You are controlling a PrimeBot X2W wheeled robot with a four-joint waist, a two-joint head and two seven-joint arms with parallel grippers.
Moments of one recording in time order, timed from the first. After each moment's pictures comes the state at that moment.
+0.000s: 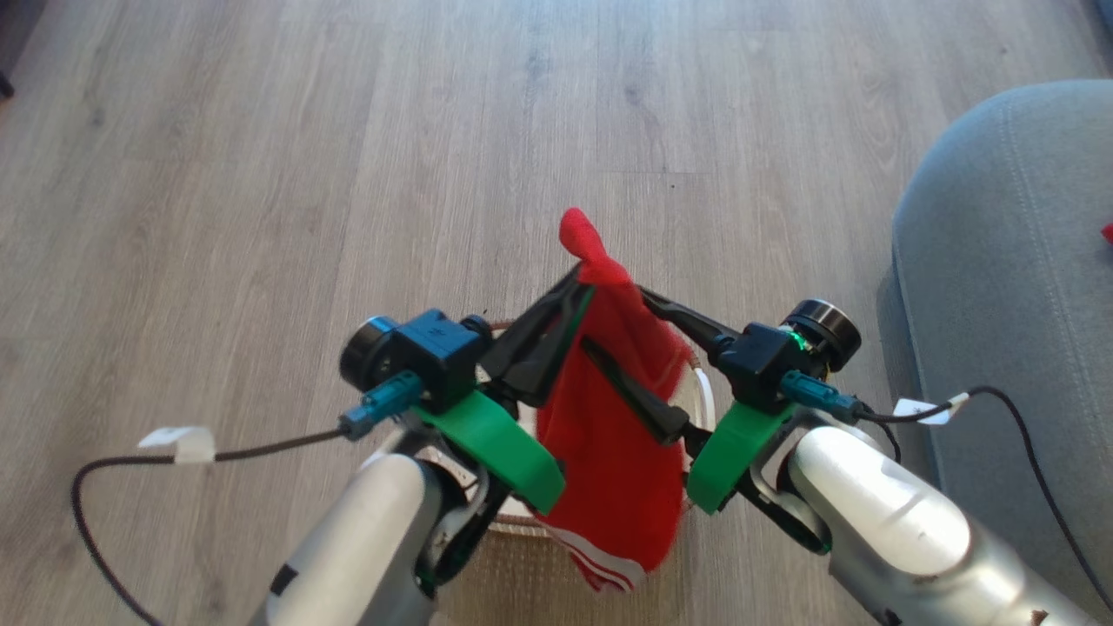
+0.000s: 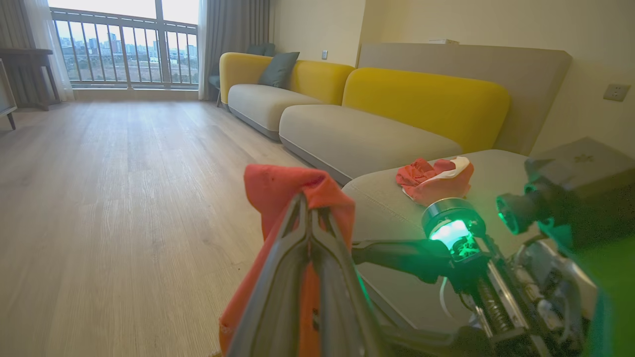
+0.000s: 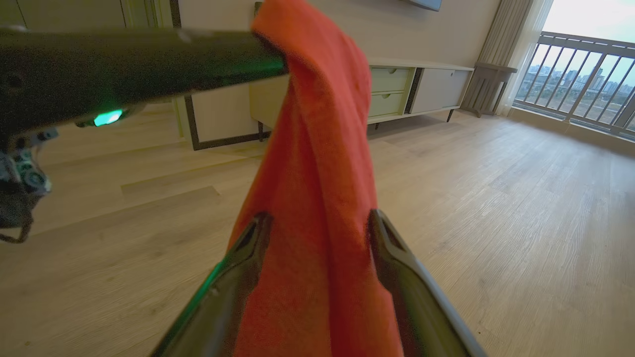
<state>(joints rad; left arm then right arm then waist) -0.35 0.09 -0.57 0.08 -0.40 -0.08 -0.13 -0.51 -0.26 0.77 0.37 0.37 0.13 -0.26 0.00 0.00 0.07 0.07</state>
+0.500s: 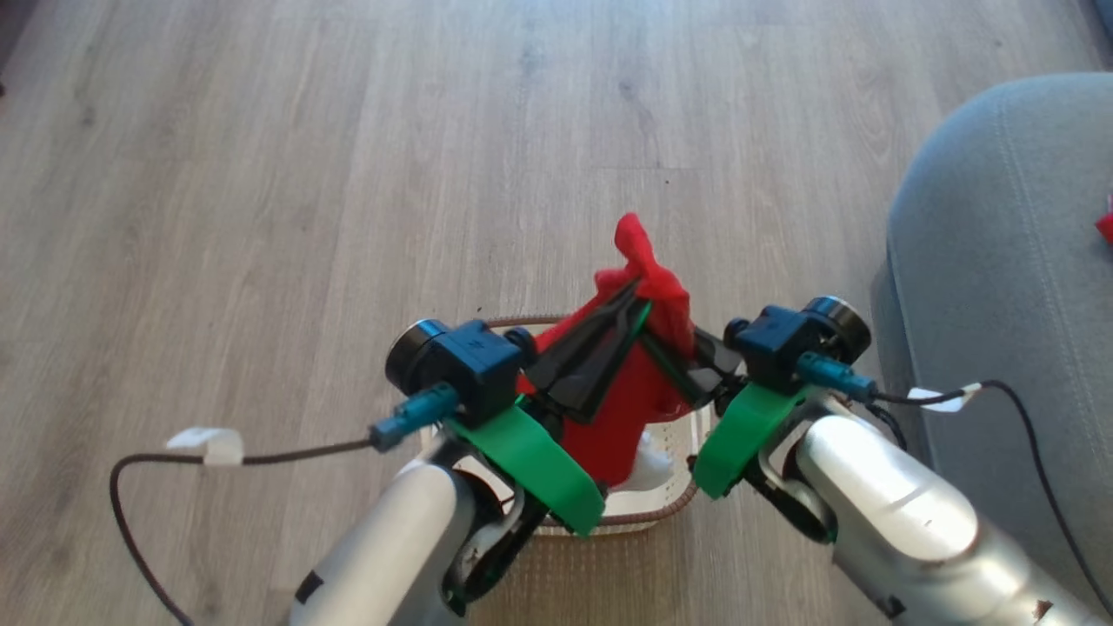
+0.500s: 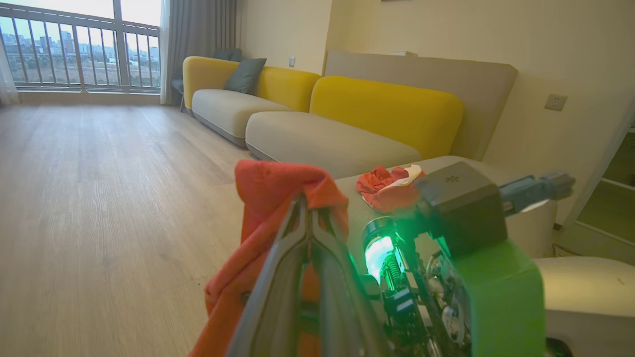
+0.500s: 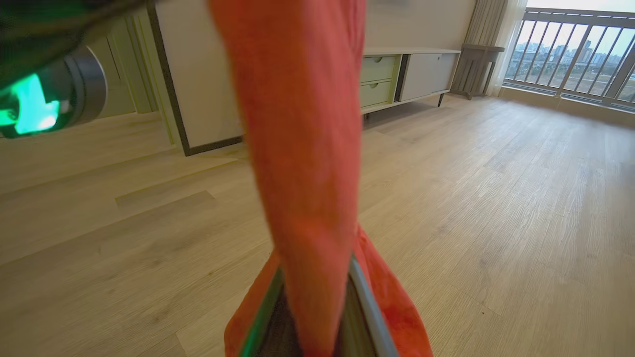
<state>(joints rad) -0.36 0.07 -0.65 0.01 -0.43 -0.07 -0.11 -0.52 -0.26 0.76 0.41 0.43 0.13 -0.26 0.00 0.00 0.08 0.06</state>
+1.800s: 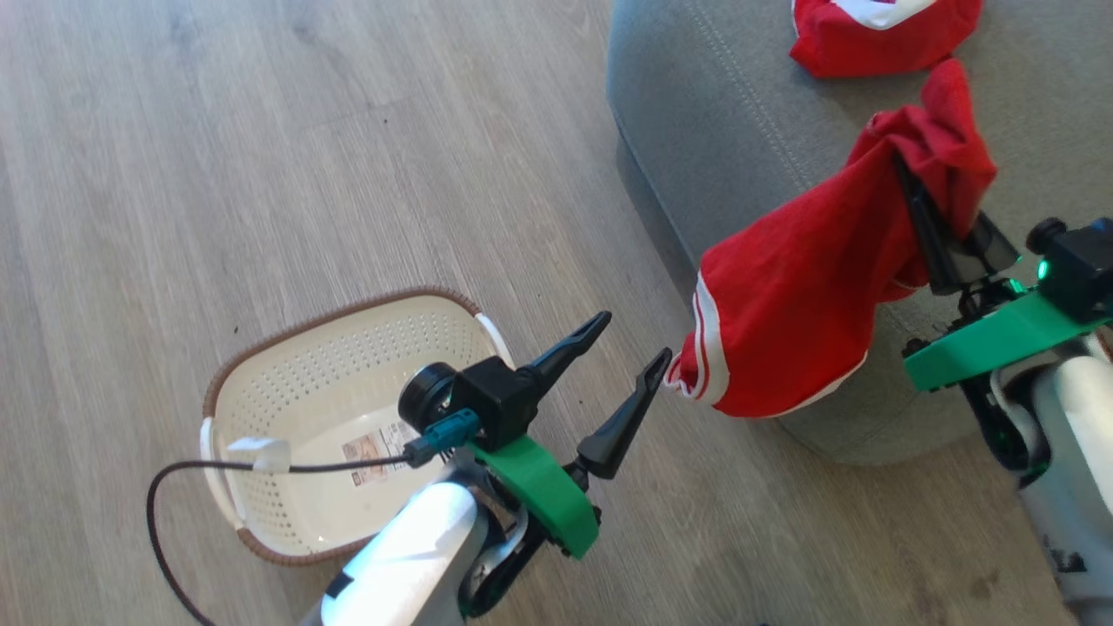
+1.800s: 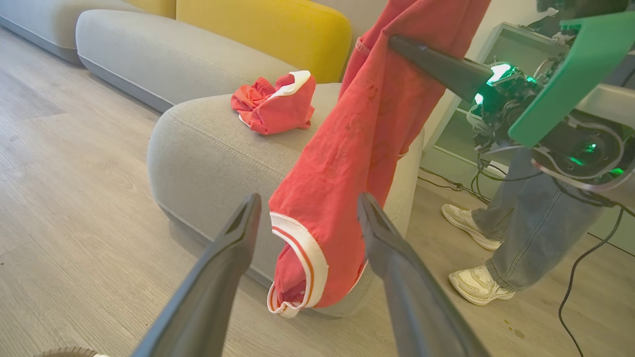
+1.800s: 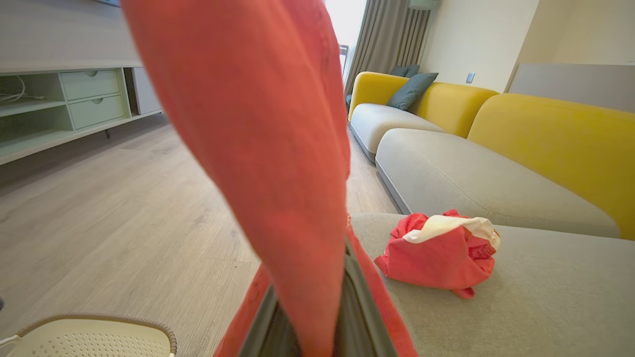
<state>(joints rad) -0.38 0.06 -0.71 0.27 -0.45 -0.10 -0.25 -0.40 -0.40 0.25 0.20 0.37 0.13 -0.26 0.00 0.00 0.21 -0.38</state>
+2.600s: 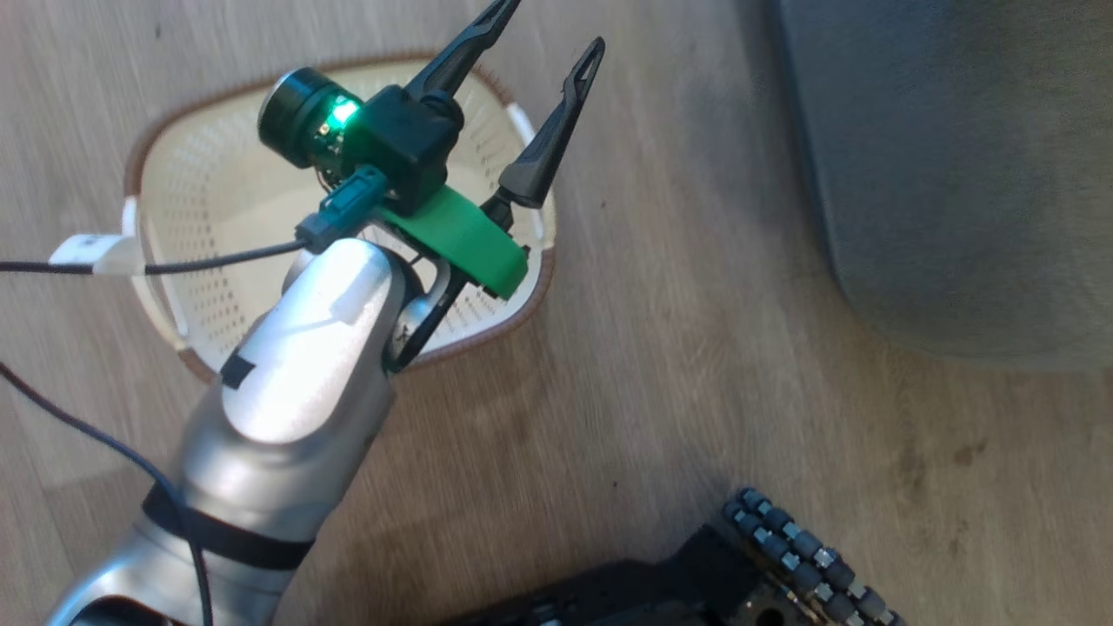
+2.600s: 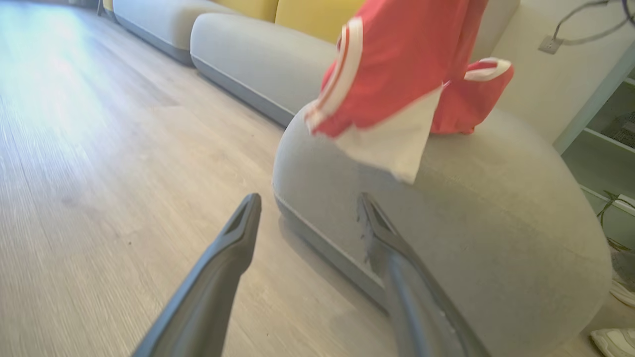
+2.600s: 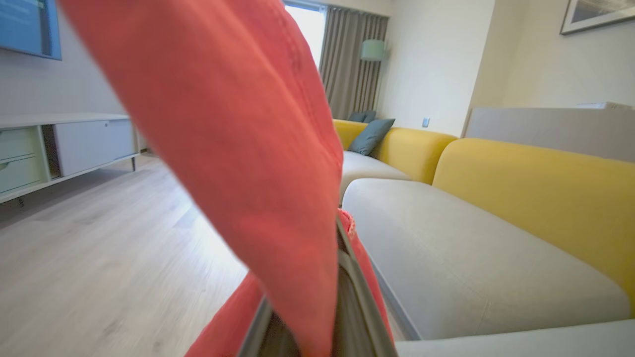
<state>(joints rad) -0.78 0.11 -0.56 0.30 -0.31 -0.09 -0.26 -1.17 -0.46 0.02 0.43 0.50 0.13 -0.19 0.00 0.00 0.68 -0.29</state>
